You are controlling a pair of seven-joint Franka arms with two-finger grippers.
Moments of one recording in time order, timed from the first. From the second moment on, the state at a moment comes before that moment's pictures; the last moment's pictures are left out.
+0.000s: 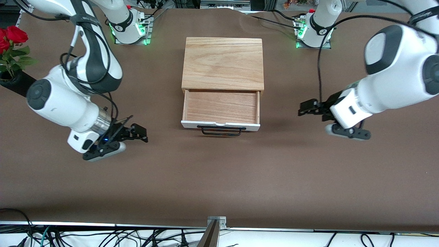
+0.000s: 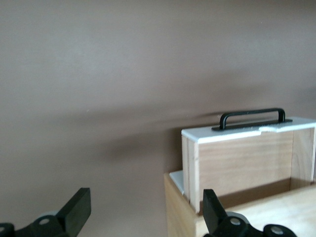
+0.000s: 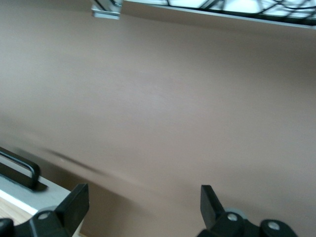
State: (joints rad) left arm -0.35 0.38 0.15 -1.37 -0.36 1.68 -0.09; right arm 0.25 0.48 0.03 -1.50 0.29 2.17 -0.12
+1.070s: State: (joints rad) left arm -0.42 0.58 0.14 -1.36 -0.47 1.89 -0.11; right arm 0.43 0.64 0.04 -1.50 0.40 2.36 -0.12
